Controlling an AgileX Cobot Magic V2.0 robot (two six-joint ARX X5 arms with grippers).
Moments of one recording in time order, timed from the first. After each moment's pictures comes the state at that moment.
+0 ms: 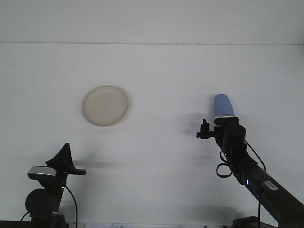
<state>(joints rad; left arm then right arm) -0.12 0.01 0.03 0.17 -0.05 -0.07 0.18 1.35 0.55 0.36 0.00 0.14</state>
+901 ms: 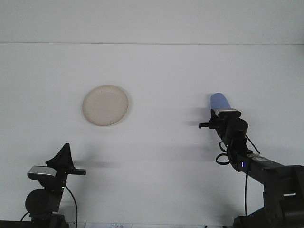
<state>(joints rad) -0.12 0.01 0.03 0.17 -0.05 -0.07 0.08 1.59 0.59 0.66 -0.15 0.17</state>
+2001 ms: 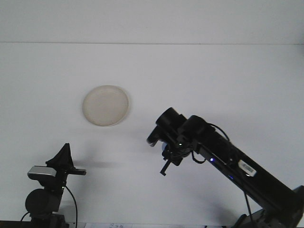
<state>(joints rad) -0.12 0.01 0.03 0.17 -0.05 -0.07 0.81 1.64 1.58 -1.34 -0.08 -0.16</state>
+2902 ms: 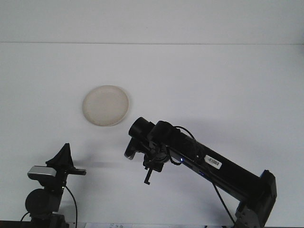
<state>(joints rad) -0.12 0.01 0.03 0.17 -0.05 -0.07 0.93 1.80 1.68 -1.34 -0.08 -0.23</state>
